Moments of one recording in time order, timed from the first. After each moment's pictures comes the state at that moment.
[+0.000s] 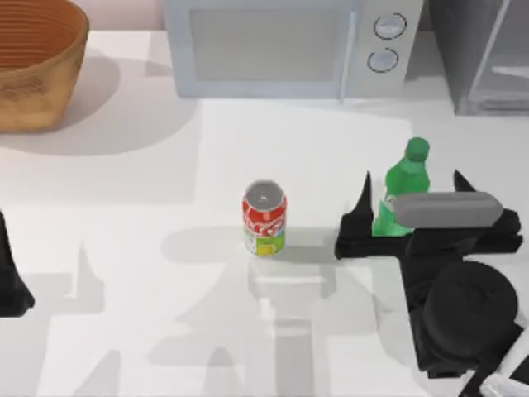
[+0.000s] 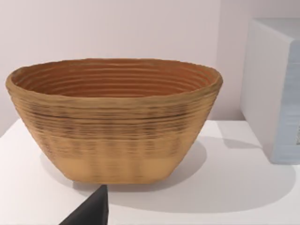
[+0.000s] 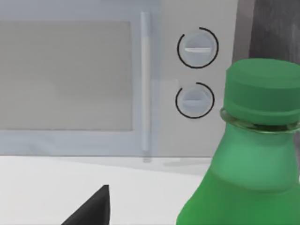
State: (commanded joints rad) left arm 0.00 0.00 0.00 0.00 0.00 0.00; right arm 0.81 1.96 0.38 1.57 0.82 0.02
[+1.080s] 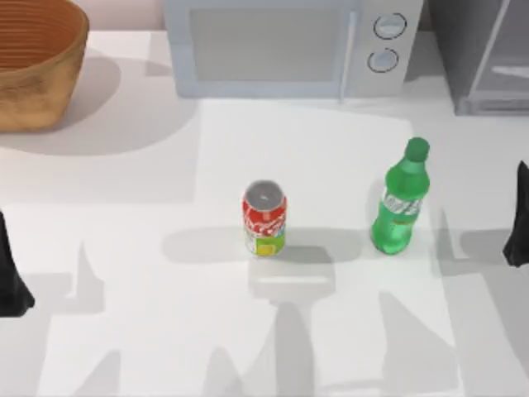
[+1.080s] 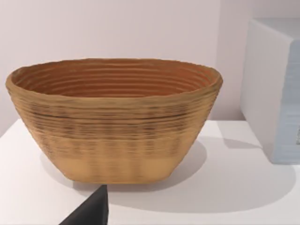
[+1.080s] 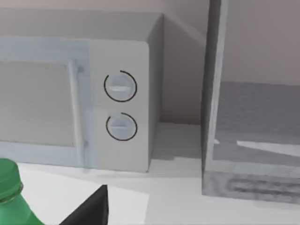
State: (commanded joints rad) left arm 0.00 0.00 0.00 0.00 0.00 0.00; right arm 0.32 0.77 0.11 0.61 0.21 0.01
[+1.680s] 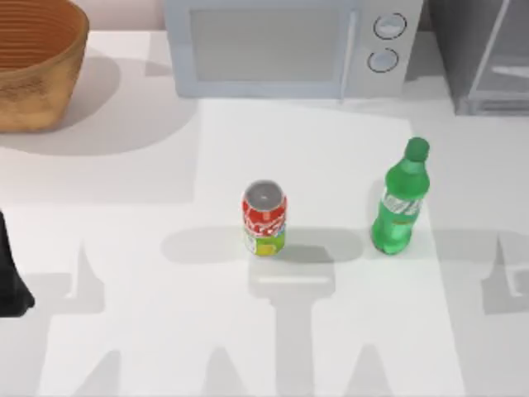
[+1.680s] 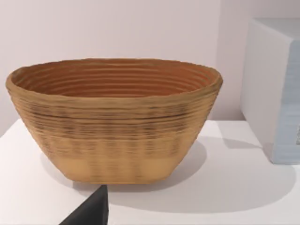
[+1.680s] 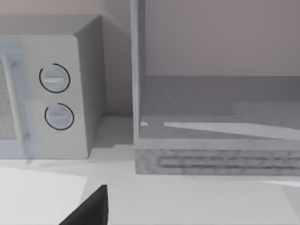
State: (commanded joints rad) left arm 0.00 0.00 0.00 0.00 0.00 0.00; right arm 0.02 0.05 0.00 0.04 0.01 0.00
